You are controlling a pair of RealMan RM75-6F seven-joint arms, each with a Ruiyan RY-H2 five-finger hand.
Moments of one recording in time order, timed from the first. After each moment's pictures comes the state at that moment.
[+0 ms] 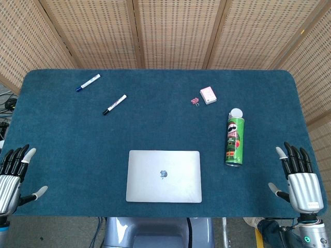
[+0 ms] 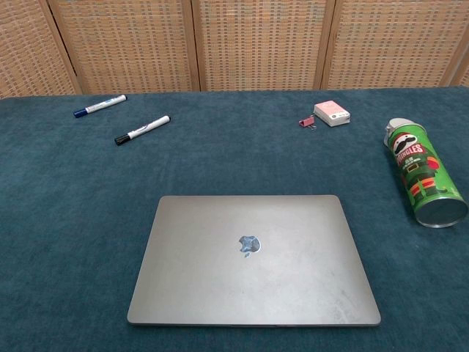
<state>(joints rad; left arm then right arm) -0.02 -1.13 0.01 -1.72 1.66 1.63 0.10 0.08 -1.18 0.04 -1.66 -1.61 1.65 -0.18</state>
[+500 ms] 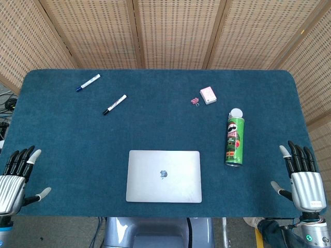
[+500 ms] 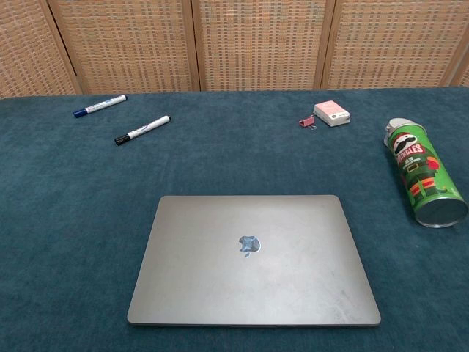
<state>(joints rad) -0.04 -1.14 0.02 -1.73 1.67 1.59 0.11 0.07 -1.18 0.06 -1.65 -1.59 1.65 -0.16</state>
